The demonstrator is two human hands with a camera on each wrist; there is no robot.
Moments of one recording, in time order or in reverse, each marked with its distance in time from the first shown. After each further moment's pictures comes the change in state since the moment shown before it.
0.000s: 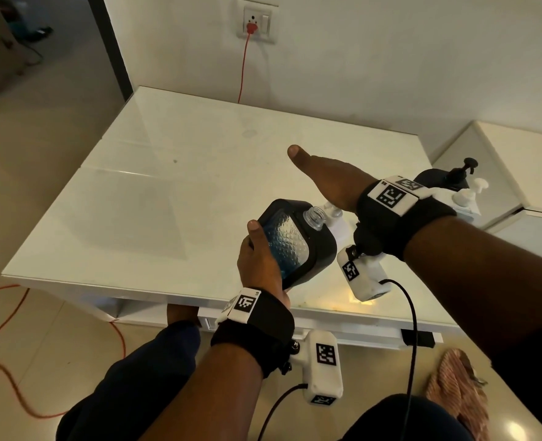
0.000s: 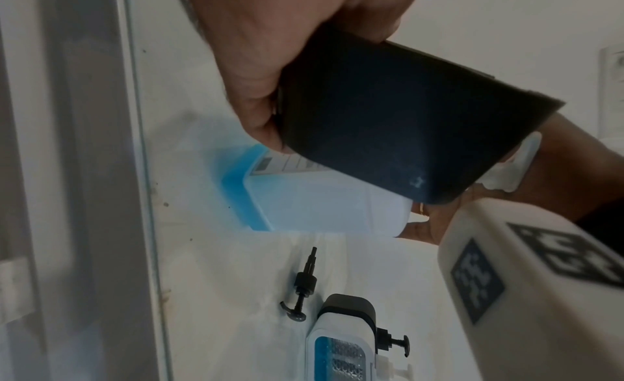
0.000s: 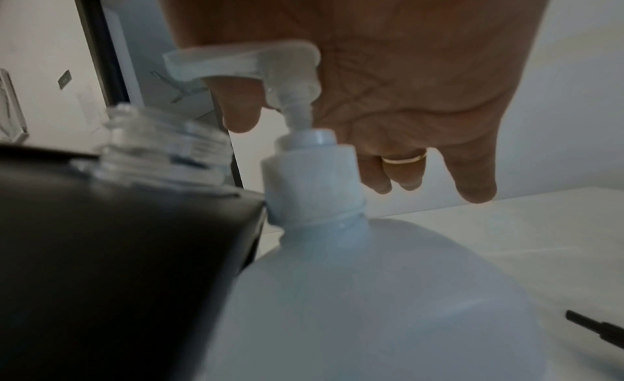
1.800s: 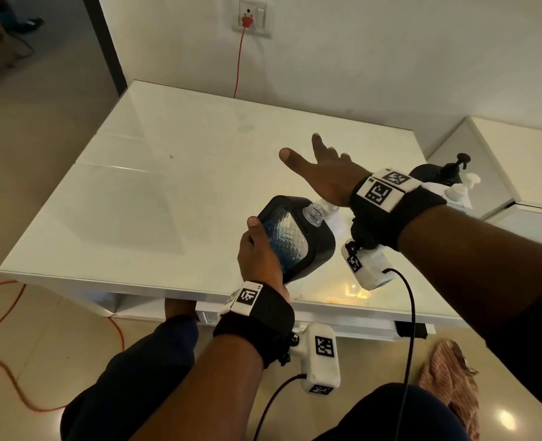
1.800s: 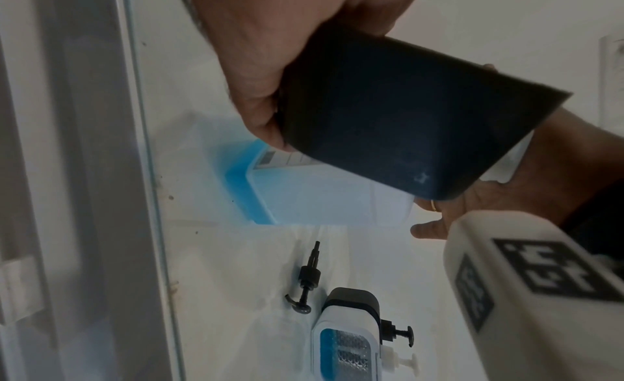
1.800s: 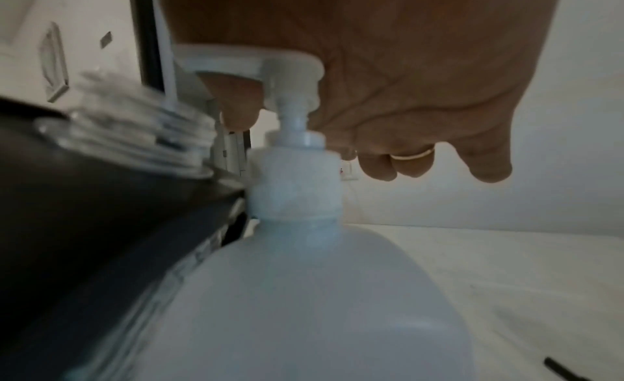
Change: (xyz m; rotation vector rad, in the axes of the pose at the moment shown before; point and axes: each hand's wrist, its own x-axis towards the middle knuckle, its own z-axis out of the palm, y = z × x) left_hand 0.000 -0.006 0.004 0.035 0.030 0.035; right_hand -0.001 0.004 0.002 -0.108 0.019 0.079
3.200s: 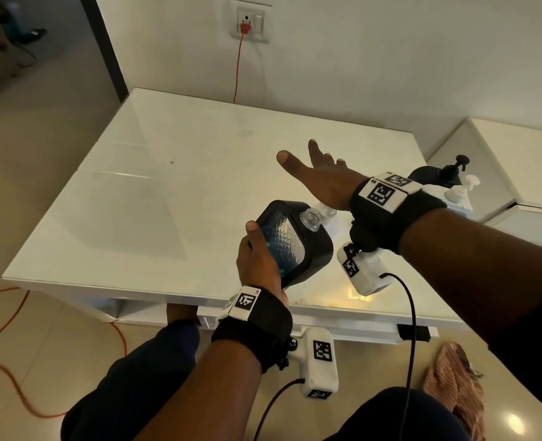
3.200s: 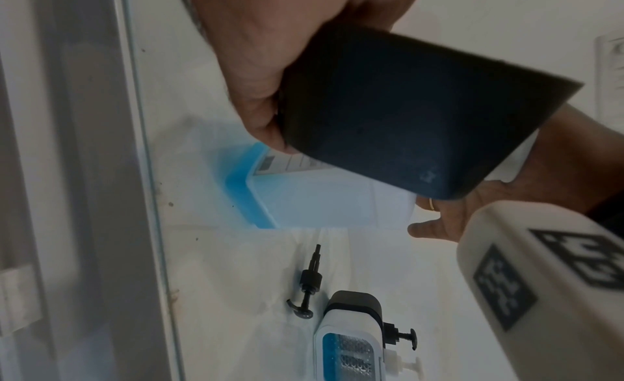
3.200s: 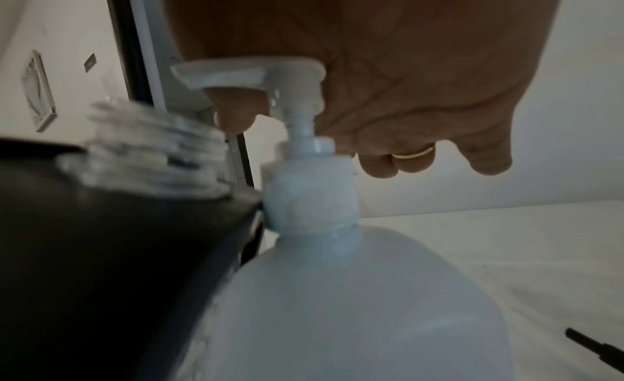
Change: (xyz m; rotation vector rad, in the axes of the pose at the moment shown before) left_hand 0.001 0.003 0.000 -0.004 0.001 -0.019; right_hand -0.004 -0.002 -0.001 0.034 -0.037 -0.018
